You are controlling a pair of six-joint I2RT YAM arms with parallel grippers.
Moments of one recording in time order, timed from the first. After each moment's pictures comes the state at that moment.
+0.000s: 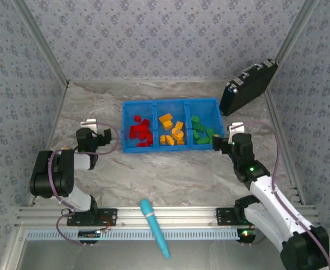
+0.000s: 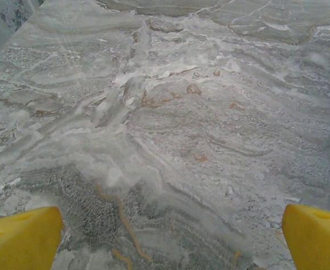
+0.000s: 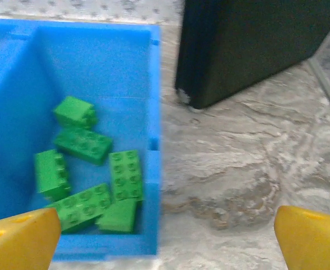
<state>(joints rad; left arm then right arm) 0.02 1.55 0.40 0.70 -0.06 -0.03 0.29 0.78 0.44 -0.13 0.29 0.07</state>
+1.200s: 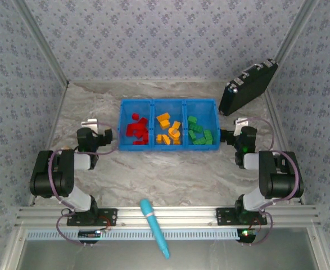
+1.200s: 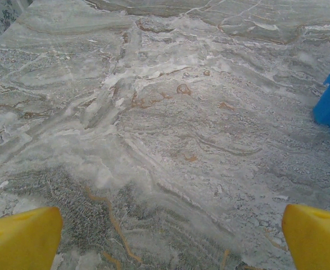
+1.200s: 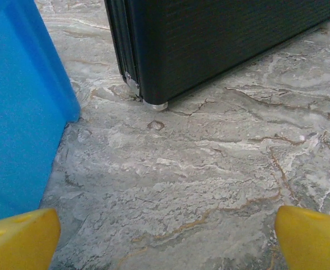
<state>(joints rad) 0.02 1.55 0.40 0.70 -0.04 -0.03 -0.05 1.52 0.40 0.67 -0.04 -0.03</state>
